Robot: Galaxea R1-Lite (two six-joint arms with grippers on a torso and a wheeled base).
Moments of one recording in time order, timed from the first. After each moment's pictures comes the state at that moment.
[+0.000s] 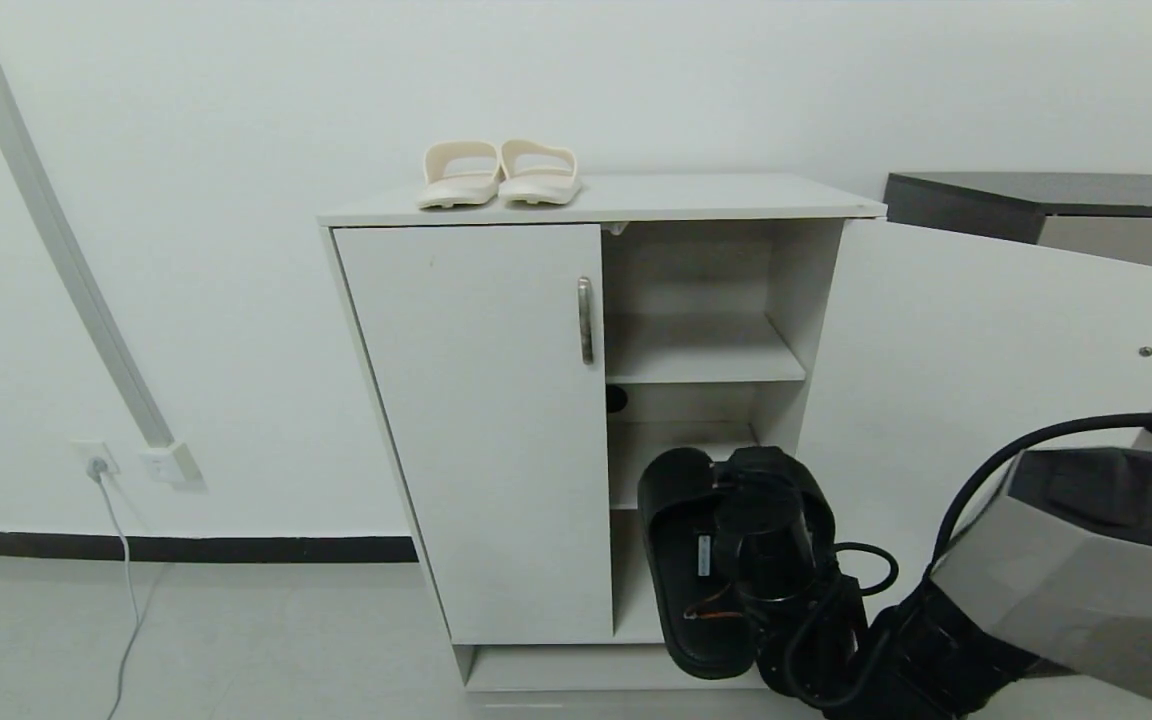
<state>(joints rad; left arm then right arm) 0.00 0.00 0.00 0.00 0.00 0.00 0.80 2.19 -0.83 -1.02 -0.76 0.25</state>
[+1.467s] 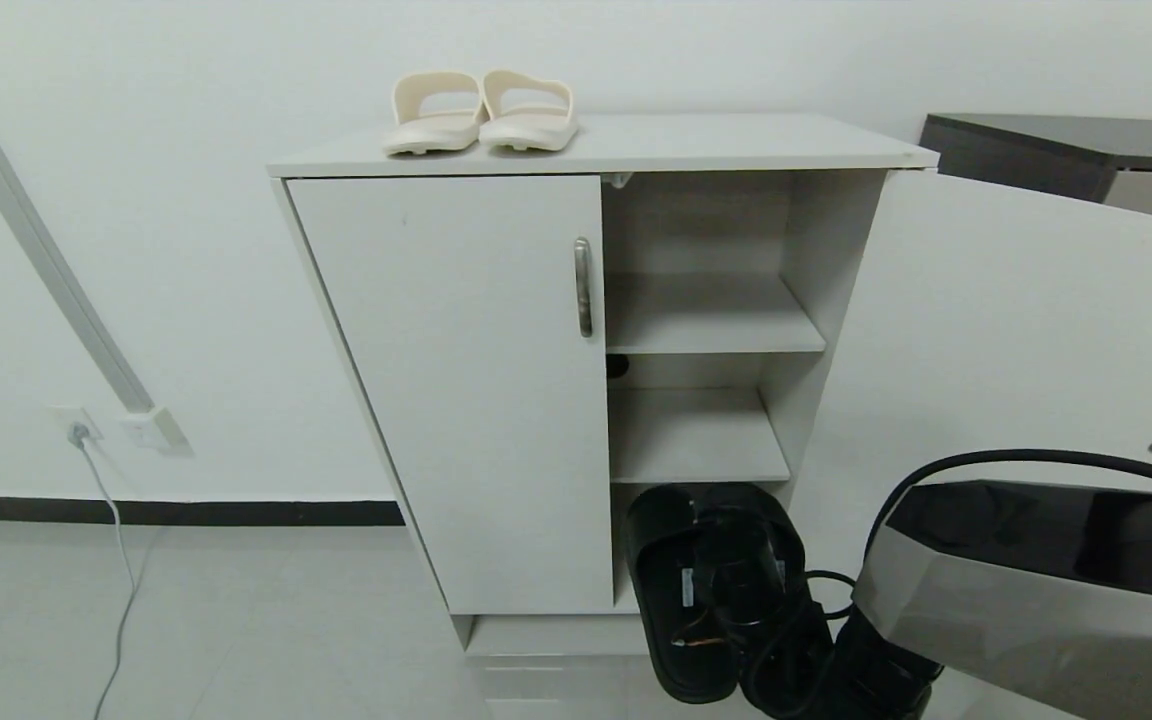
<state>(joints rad) 0.00 0.00 0.00 0.00 0.00 0.00 0.79 2.35 -0.86 -1.09 -0.67 0.27</state>
